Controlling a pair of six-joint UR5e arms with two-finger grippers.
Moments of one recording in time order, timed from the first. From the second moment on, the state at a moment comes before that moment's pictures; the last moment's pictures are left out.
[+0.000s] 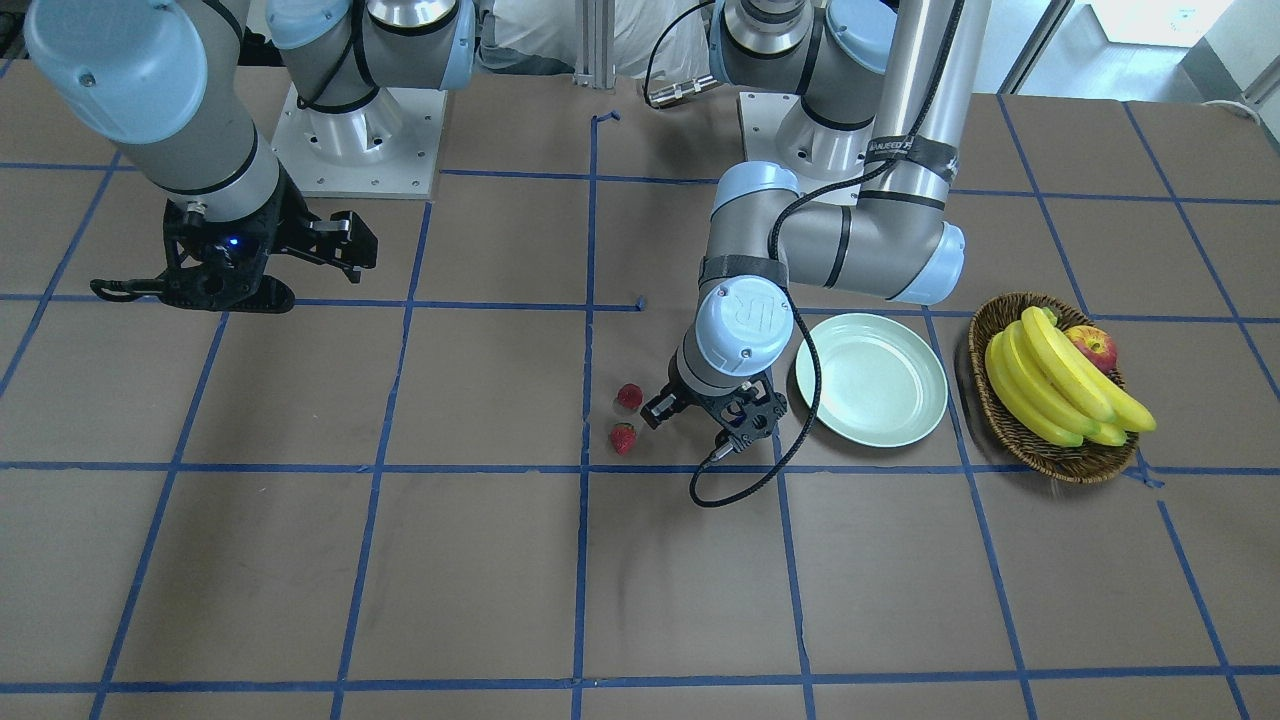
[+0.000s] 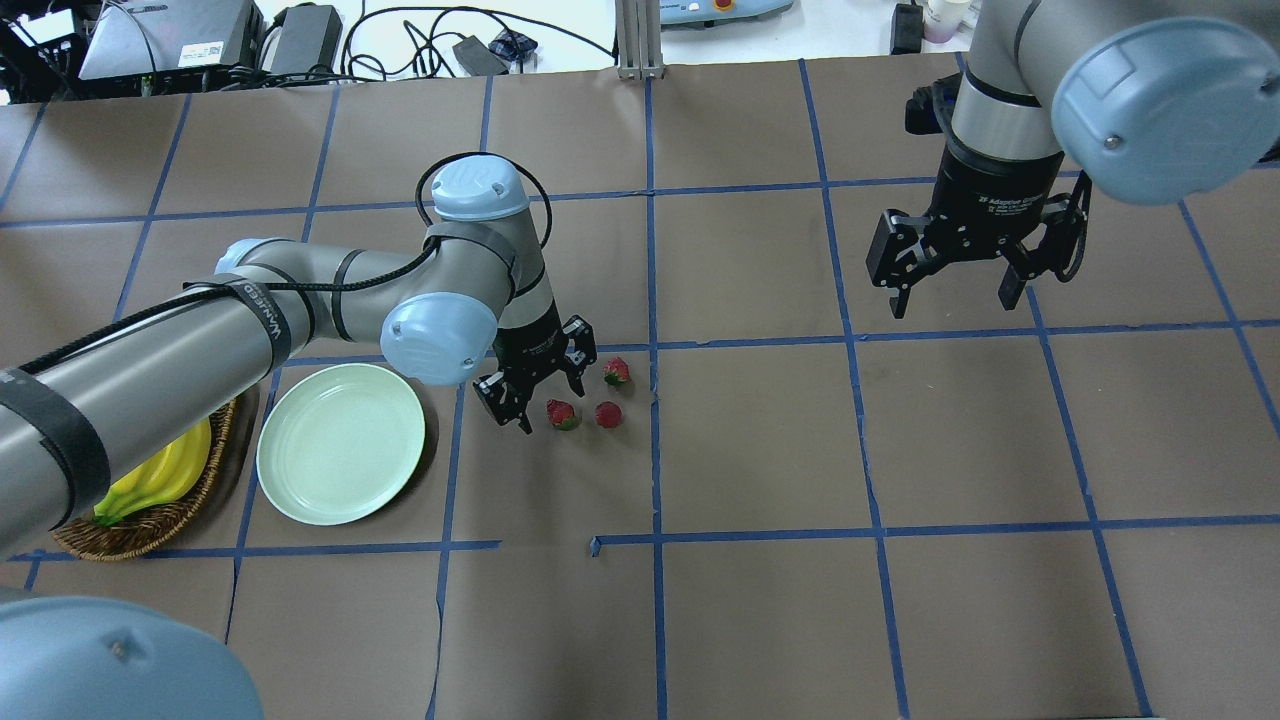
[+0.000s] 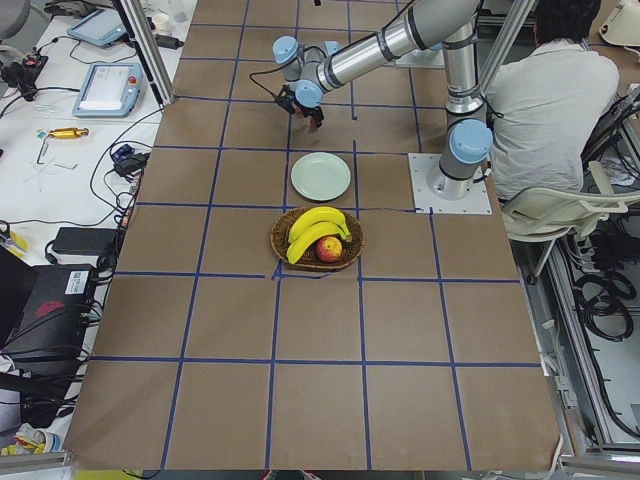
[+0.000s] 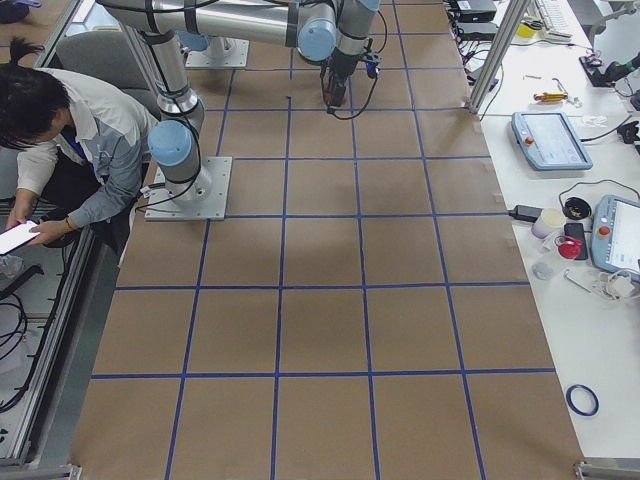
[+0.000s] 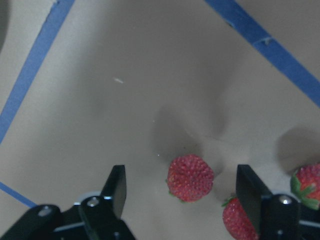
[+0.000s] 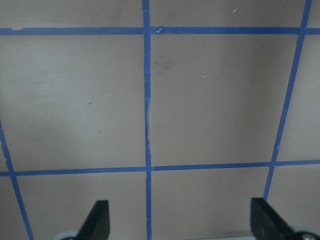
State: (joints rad) left arm -1.77 -1.99 -1.84 -1.15 1.47 -0.89; right arm 1.56 -1.50 1.63 -1.47 -1.64 -0.01
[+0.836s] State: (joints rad) left arm -1.78 -2.01 -1.85 -1.15 1.47 -0.87; right arm 1.56 -1.49 1.64 -1.48 -1.64 -0.01
